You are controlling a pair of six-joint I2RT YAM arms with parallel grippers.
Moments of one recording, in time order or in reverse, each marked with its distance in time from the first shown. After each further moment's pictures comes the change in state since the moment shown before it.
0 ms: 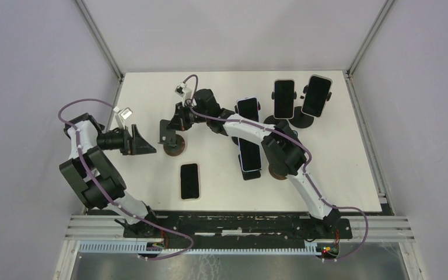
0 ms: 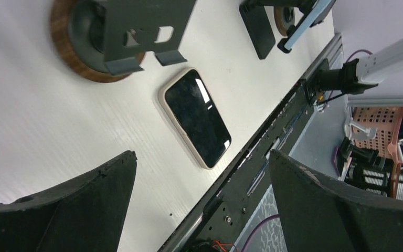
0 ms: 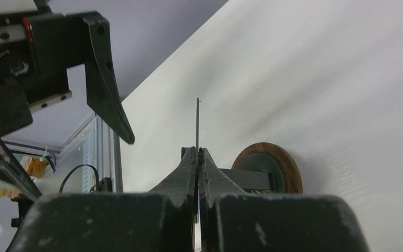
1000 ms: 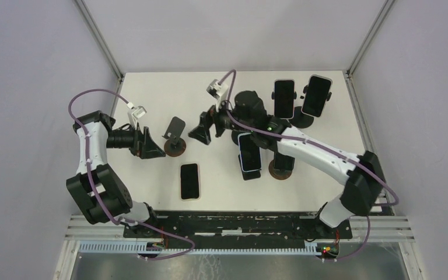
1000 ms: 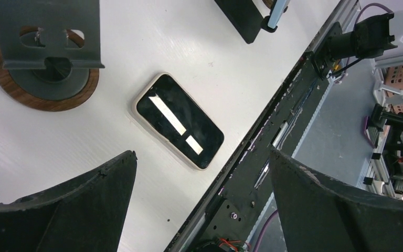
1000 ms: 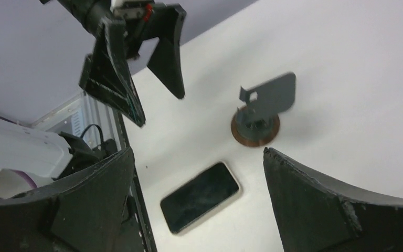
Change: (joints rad) left arm -0.144 -0.167 -0.037 -0.014 0.000 0.036; right arm 0.028 -0.728 -0.497 -0.142 0.216 -0.250
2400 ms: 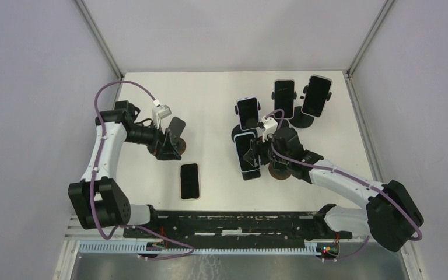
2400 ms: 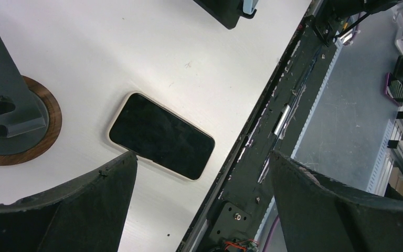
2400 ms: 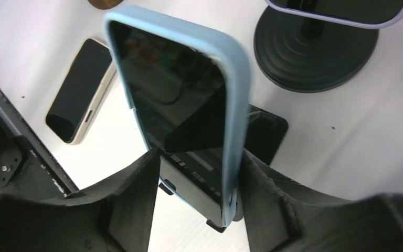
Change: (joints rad) left arm -0.308 -0.083 -0.001 0.154 -0.063 -0.185; right arm -0.201 -0.454 -0.804 0.005 0.175 0.023
